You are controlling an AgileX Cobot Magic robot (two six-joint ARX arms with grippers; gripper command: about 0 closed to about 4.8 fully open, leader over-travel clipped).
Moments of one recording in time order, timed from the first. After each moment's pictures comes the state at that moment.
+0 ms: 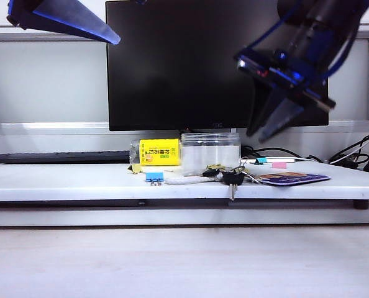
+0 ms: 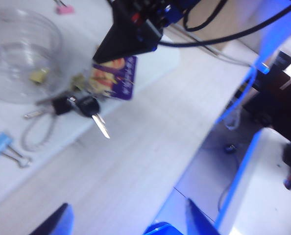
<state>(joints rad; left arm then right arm) -0.69 0.99 0.86 -0.43 0.37 -0.11 0.36 1.60 1.23 -0.66 -0.36 0.05</state>
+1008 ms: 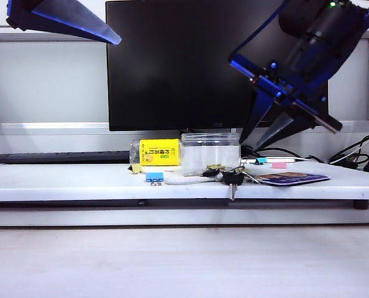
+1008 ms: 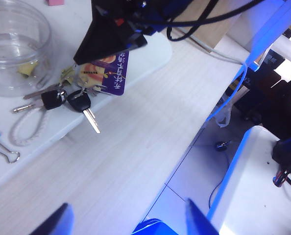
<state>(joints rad) -0.69 0.99 0.86 -0.44 0.40 -0.13 0.36 1.60 1.15 -0.51 -0.41 0.47</state>
